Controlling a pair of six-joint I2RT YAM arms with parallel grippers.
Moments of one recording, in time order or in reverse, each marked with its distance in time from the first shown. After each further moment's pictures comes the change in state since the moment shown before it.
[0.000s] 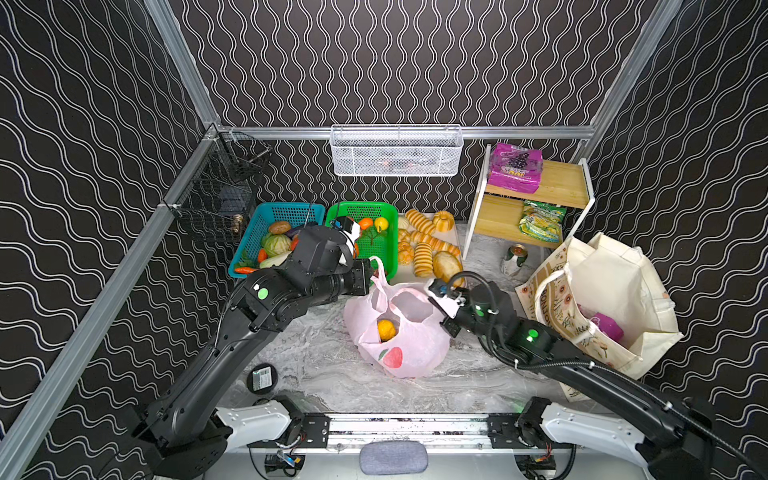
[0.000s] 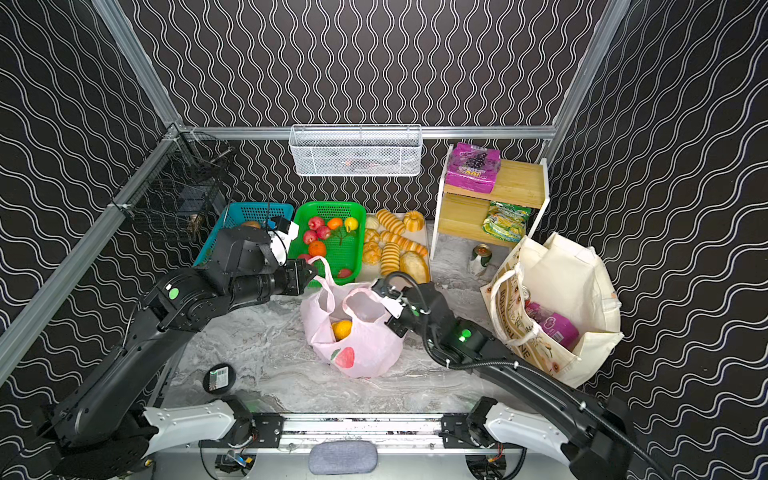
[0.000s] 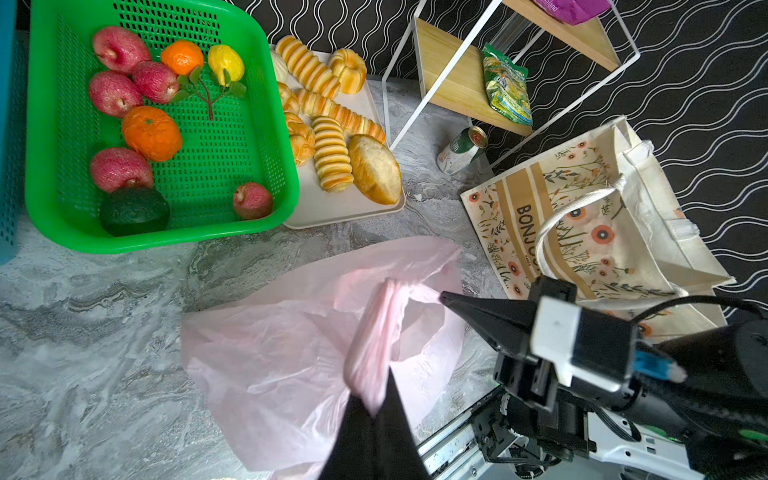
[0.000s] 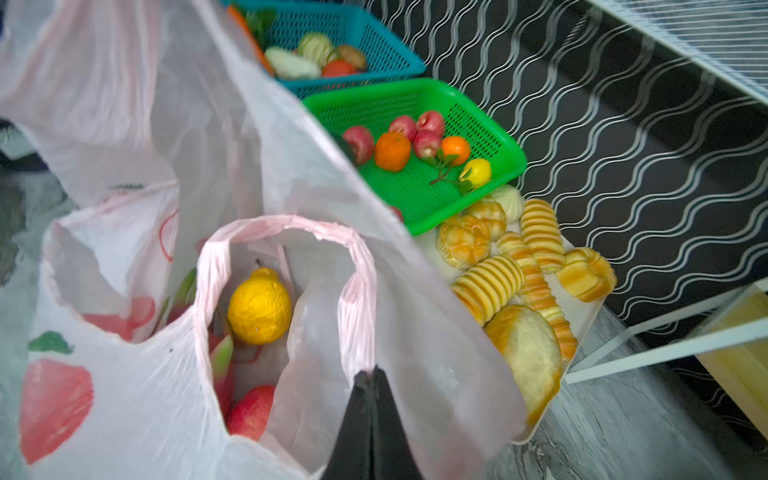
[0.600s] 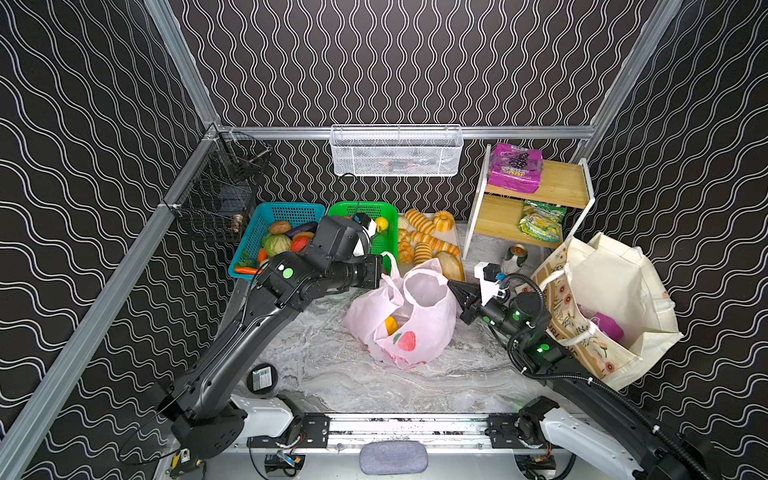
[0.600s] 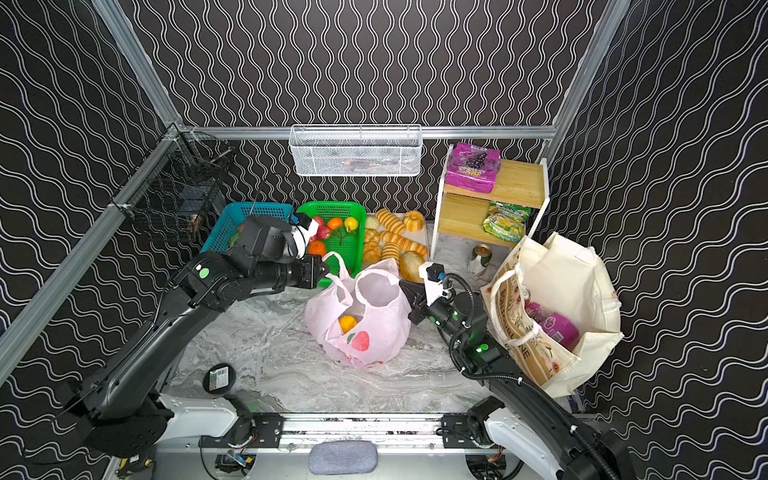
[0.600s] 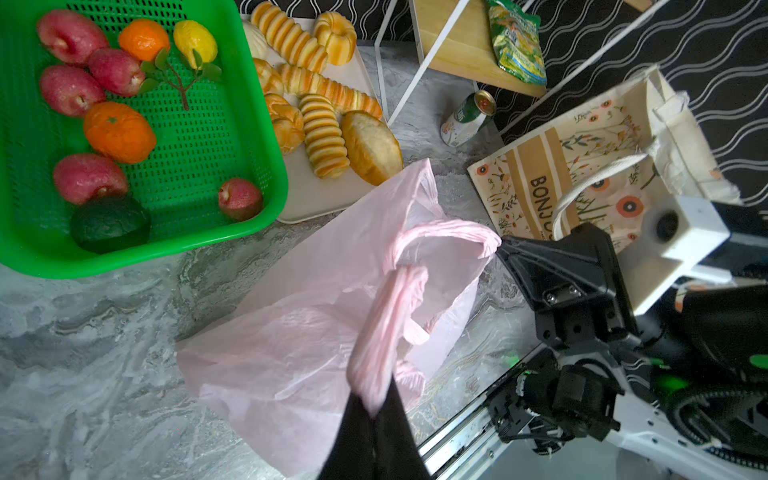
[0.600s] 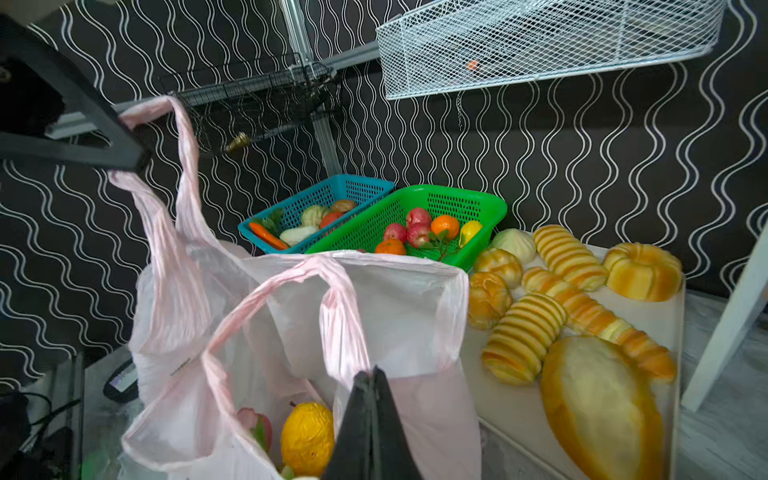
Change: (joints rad) left arm 0.029 0.141 0.085 -0.026 0.076 0.125; right arm -0.326 -0.085 -0.293 0.588 -0.381 0.457
